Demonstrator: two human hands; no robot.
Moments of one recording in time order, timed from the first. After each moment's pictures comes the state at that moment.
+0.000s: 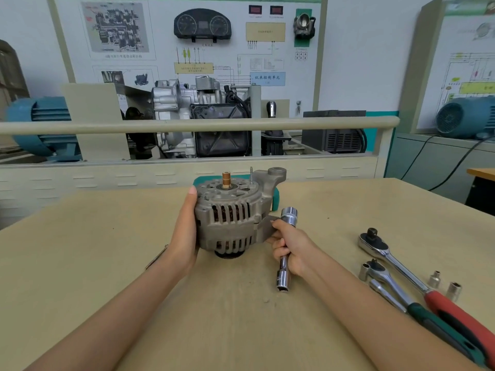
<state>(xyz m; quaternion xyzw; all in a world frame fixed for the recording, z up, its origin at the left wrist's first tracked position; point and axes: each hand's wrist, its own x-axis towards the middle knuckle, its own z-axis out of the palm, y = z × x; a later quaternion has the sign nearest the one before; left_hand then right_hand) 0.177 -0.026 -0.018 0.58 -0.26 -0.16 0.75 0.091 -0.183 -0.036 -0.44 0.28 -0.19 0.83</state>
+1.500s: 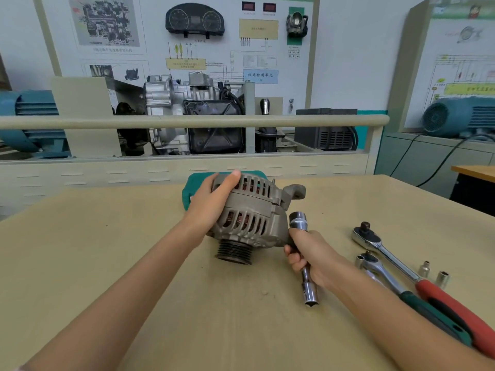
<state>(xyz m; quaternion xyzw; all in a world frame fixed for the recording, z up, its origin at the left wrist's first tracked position) 0.165 -0.047 0.020 0.74 -0.26 -0.08 0.61 0.044 -0.174 -0.028 -0.58 0.33 -0.17 0.72</state>
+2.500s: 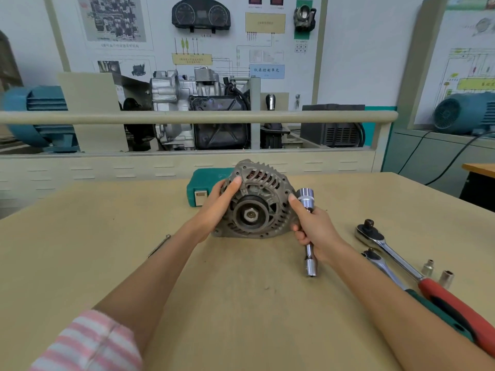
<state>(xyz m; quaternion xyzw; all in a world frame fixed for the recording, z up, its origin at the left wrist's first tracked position) 0.201 -0.064 -0.014 0.73 -0.32 -0.14 0.59 0.056 -0.197 -0.022 -0.64 0.24 -0.27 0.68</state>
